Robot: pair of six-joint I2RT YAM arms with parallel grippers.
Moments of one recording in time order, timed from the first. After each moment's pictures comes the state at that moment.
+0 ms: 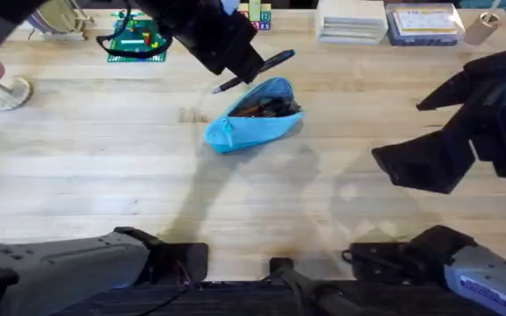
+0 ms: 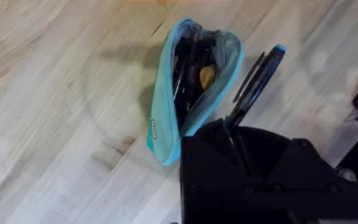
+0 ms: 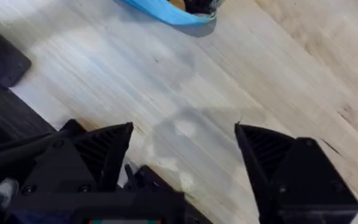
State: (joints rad) left arm -0.39 1.45 1.55 -1.21 0.34 0.37; right arm 0.46 0.97 1.41 -1.45 -0.12 -0.19
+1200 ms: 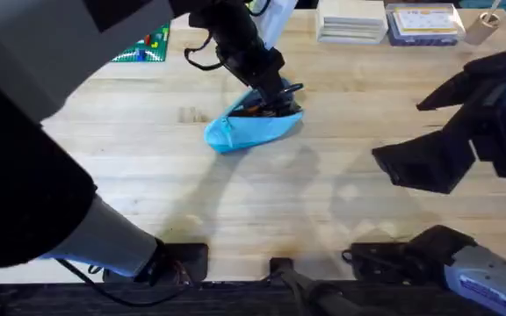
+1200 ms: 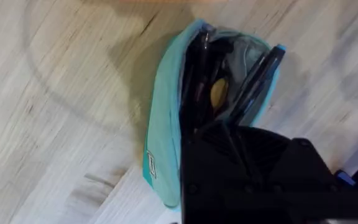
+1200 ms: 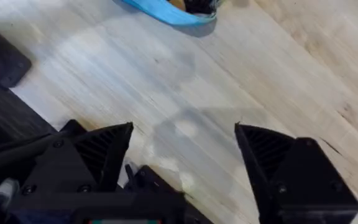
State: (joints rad) left arm -0.46 1.76 1.55 -1.11 0.32 0.36; right arm 0.46 0.97 1.41 -1.45 -0.12 -0.19
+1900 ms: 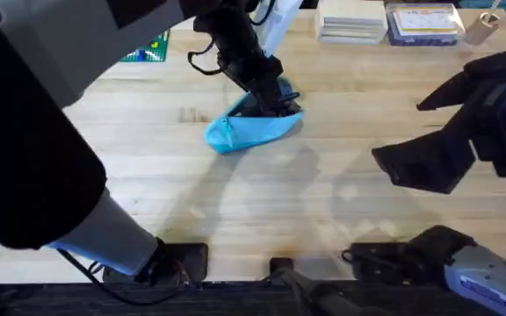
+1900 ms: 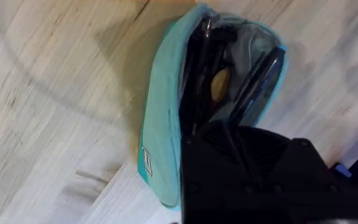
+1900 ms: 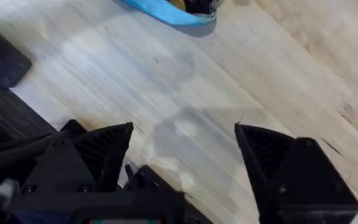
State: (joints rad) left arm -0.46 1.80 1.55 -1.14 0.32 0.36; right arm 0.46 0.97 1.41 -1.45 -0.12 -0.19
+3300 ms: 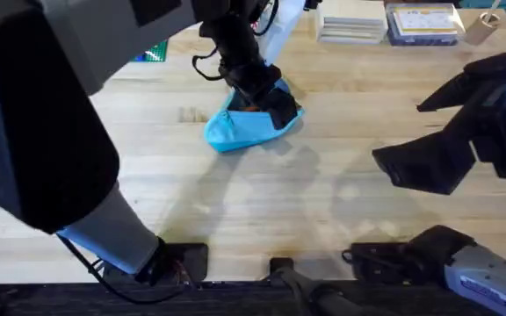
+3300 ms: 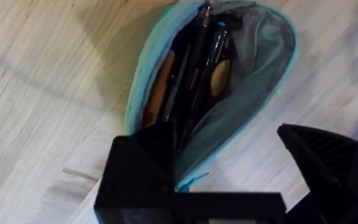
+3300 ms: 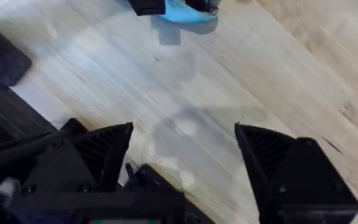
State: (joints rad) left arm -0.46 1.85 1.55 -1.18 0.32 0.35; right arm 0.46 0.97 1.41 -1.46 -0.12 -0.19
